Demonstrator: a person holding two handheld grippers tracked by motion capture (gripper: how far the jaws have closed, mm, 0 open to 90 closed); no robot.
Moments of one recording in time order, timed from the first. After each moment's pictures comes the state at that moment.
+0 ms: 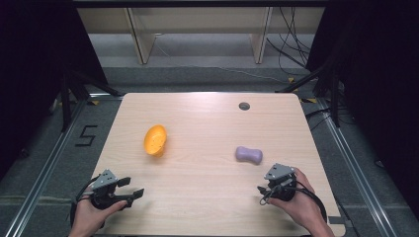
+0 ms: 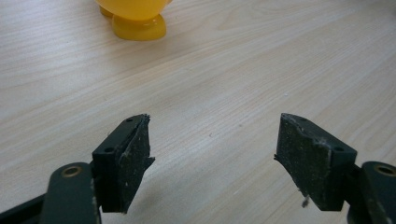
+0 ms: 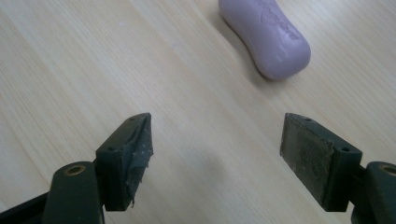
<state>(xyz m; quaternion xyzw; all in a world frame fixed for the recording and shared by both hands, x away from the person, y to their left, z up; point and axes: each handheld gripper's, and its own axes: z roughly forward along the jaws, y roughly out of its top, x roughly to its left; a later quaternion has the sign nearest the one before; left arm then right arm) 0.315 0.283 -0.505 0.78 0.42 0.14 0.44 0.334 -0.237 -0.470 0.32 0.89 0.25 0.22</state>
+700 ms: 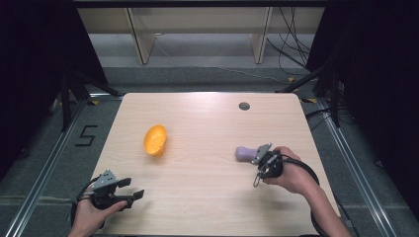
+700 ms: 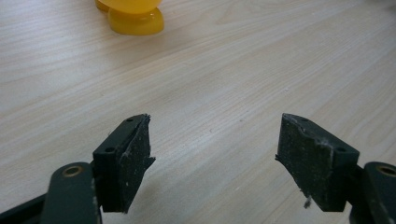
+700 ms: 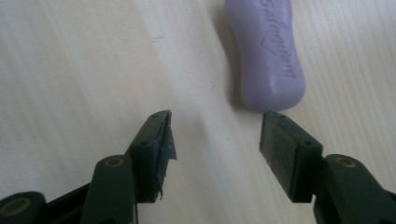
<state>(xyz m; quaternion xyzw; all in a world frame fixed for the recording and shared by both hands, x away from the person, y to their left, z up) 0.317 0.285 -0.509 0.78 0.41 0.14 0.45 0.401 -0.214 -0.445 0.19 0.96 0.12 0.18</state>
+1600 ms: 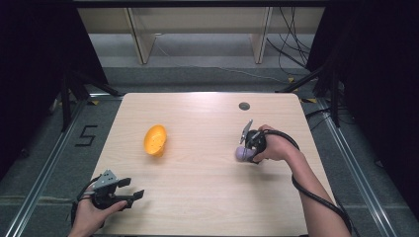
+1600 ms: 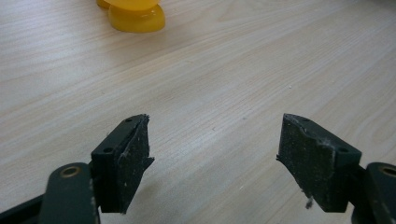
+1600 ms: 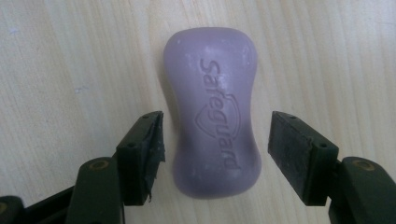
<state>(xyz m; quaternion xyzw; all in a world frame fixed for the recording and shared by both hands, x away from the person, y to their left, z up) 0.318 0.284 -0.511 0.78 0.42 0.13 0.44 0.488 -0.186 -0.456 0.14 0.98 0.08 0.11</state>
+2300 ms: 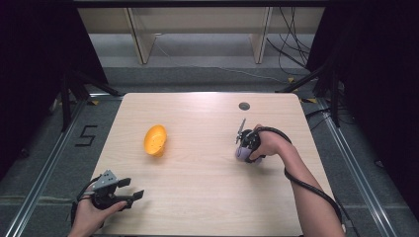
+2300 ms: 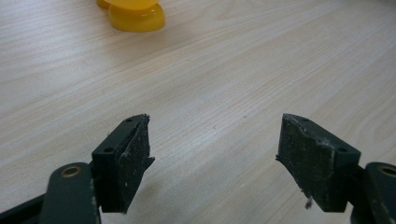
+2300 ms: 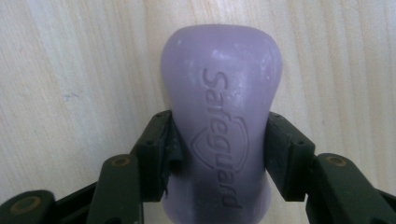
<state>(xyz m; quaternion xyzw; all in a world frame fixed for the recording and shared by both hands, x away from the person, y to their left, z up) 0.318 0.285 -0.511 0.79 0.41 0.14 0.44 0.507 -0.175 -0.473 0.15 0.99 0.04 0.05</state>
